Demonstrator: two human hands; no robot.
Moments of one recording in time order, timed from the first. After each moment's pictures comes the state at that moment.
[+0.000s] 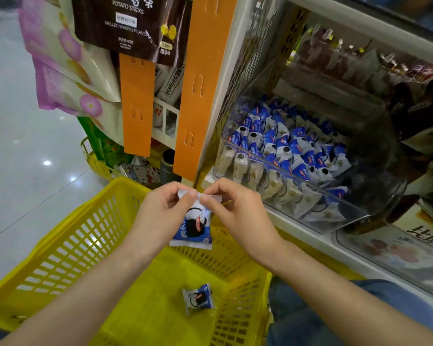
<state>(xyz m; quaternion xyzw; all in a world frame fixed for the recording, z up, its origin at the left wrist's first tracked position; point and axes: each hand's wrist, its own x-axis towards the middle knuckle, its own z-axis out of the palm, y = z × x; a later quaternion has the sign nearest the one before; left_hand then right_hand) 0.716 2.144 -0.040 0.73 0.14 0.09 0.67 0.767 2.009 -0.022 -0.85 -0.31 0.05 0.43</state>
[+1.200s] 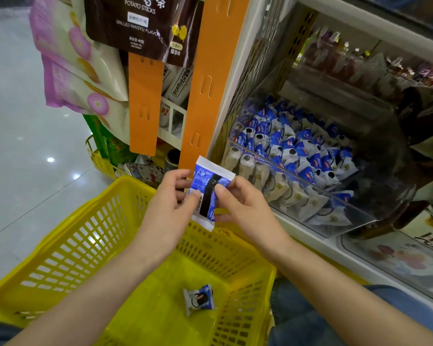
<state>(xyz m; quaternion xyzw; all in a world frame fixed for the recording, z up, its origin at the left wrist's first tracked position) 0.718 2.142 -0.041 0.73 0.11 0.14 0.66 0.766 2.017 -0.011 -0.74 -0.14 0.22 0.62</state>
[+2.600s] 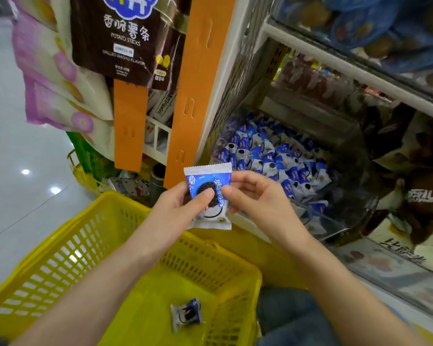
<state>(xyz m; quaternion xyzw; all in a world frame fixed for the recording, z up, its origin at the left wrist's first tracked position) 0.730 2.133 -0.010 0.64 0.05 0.02 0.76 0.784 1.989 0.030 -0.75 -0.19 0.15 0.62</state>
